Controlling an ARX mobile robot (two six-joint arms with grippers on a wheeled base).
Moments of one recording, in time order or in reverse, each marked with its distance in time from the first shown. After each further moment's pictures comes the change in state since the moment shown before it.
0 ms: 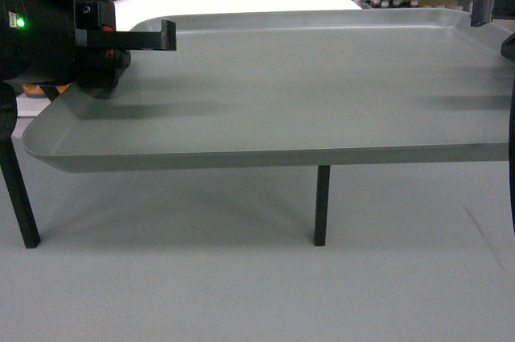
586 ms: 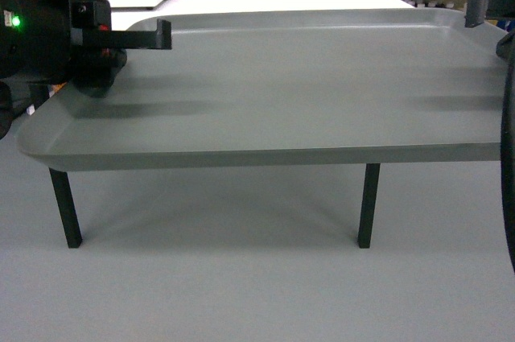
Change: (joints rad) left arm 0.008 0.000 0.000 -0.004 0.000 0.002; right arm 0.005 0.001 0.000 0.005 0.004 0.000
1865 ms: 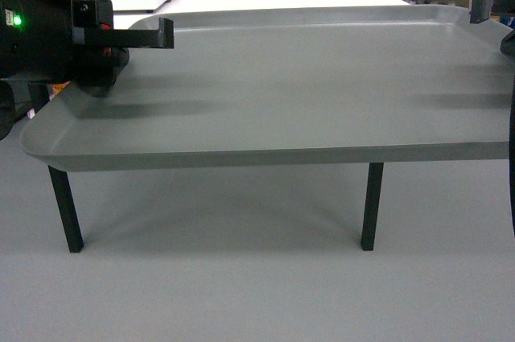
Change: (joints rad) left arm -0.003 0.000 0.000 0.006 0.003 -0.001; right arm 0.000 -0.003 0.000 -0.002 0.000 0.000
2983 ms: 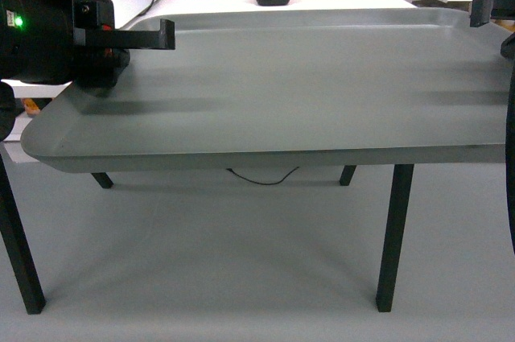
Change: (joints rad) left arm -0.001 0.001 0.000 0.000 -0.002 0.000; right arm 0.000 0.002 0.000 -0.004 0.000 0.000
